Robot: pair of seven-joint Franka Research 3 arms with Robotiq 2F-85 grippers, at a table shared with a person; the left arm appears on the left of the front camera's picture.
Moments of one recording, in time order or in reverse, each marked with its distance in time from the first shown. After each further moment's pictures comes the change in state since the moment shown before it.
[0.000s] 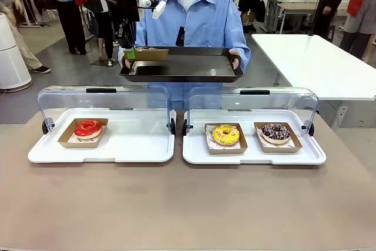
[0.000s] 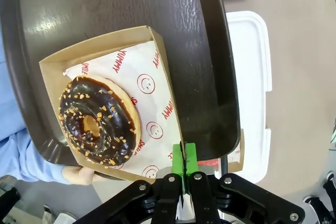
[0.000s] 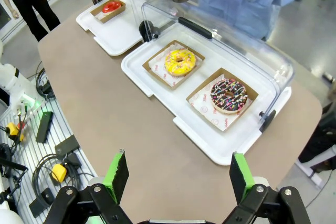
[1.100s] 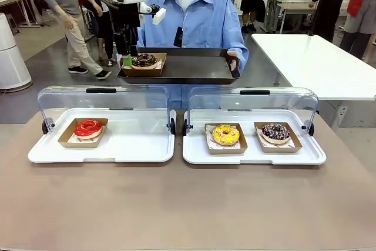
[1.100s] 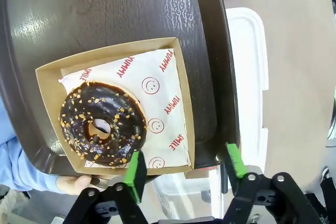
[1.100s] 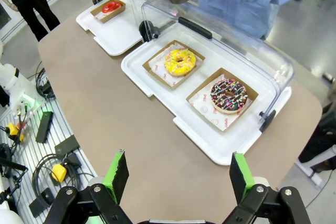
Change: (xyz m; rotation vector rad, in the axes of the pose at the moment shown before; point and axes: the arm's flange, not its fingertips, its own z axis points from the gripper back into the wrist) left arm -0.001 0.008 -0.013 -0.047 0.007 -0.004; right arm 0.000 0.000 0.000 0.000 0.000 0.000
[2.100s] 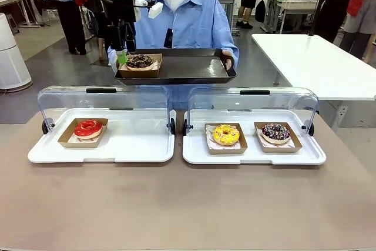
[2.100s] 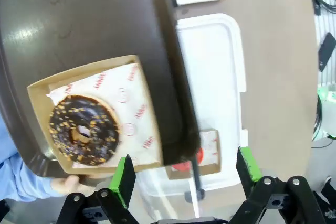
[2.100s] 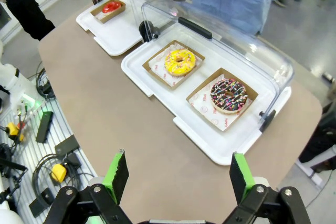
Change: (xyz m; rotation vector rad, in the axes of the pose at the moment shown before) left arm -0.005 -0.033 0.022 -0.041 -0.036 -0.008; right arm 0.000 0.000 0.000 0.000 0.000 0.000
